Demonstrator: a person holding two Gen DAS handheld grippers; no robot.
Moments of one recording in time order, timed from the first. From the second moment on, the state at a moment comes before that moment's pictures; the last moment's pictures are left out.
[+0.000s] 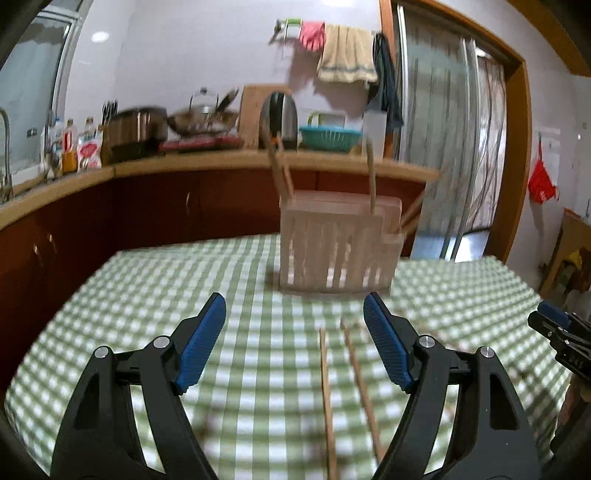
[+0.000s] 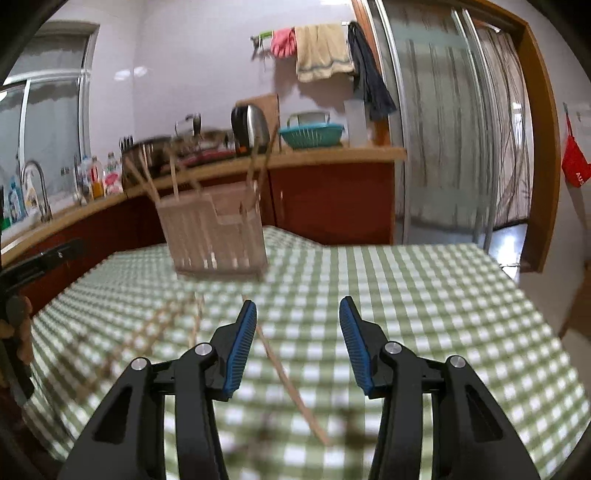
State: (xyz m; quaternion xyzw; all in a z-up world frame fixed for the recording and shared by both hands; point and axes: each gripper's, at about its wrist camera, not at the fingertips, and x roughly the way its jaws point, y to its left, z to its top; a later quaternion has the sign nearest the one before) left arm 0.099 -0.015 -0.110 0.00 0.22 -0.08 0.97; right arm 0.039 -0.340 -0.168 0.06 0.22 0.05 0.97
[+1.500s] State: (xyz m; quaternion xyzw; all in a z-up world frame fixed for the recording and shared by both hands) left arm 0.043 -0.021 -0.196 -0.03 0.33 -0.09 0.94; right arm 0.018 -0.296 -0.220 0.01 0.29 0.10 0.95
